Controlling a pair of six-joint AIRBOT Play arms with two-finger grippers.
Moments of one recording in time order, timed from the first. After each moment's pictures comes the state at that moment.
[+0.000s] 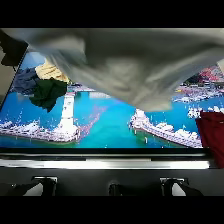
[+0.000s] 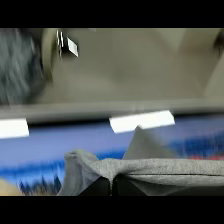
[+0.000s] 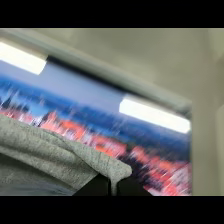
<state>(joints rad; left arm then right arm) 0.15 -1.13 2.03 1.06 -1.09 -1.38 -0.37 -1.03 1.90 -1.26 1.17 0.94</state>
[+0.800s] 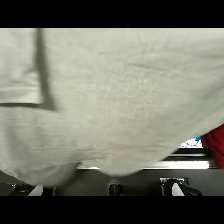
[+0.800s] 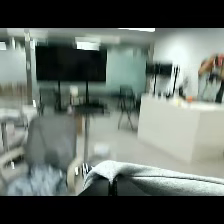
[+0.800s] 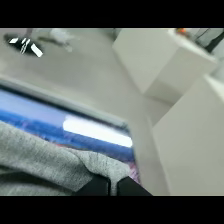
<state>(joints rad) 0.15 -0.88 1.98 1.10 -1.02 -1.41 -0.37 -0.93 2.03 -1.40 1.34 0.95</state>
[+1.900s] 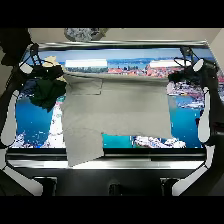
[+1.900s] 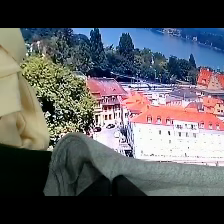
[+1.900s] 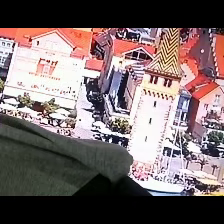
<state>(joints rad) 0.08 -1.87 1.86 1.09 -0.87 -1.41 -0.19 -1.94 1.97 -1.40 1.01 1.14</state>
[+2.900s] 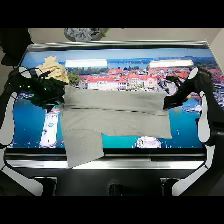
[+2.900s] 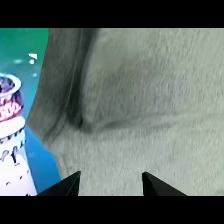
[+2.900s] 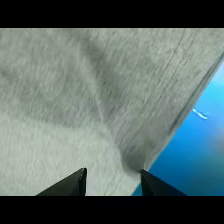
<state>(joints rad) 0.14 -1.86 1.81 1.22 -1.58 -1.46 -0.20 -1.92 1.84 -1.37 1.62 1.05</state>
